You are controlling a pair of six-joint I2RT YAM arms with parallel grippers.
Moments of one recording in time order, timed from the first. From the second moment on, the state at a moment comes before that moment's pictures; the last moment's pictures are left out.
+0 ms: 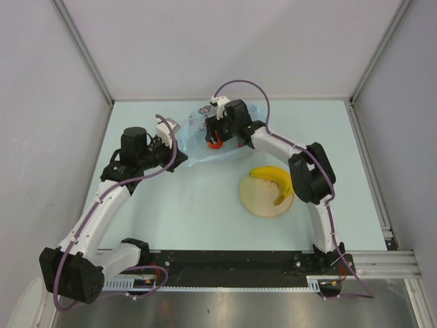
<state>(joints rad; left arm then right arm) -0.24 1.06 0.94 -0.39 0.53 0.09 0.62 2.21 1.77 -0.13 -0.16 0.10</state>
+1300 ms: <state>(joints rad) -0.24 1.17 0.95 -0.35 0.46 0.11 0.39 1.50 0.96 -0.47 -0.82 -0.39</state>
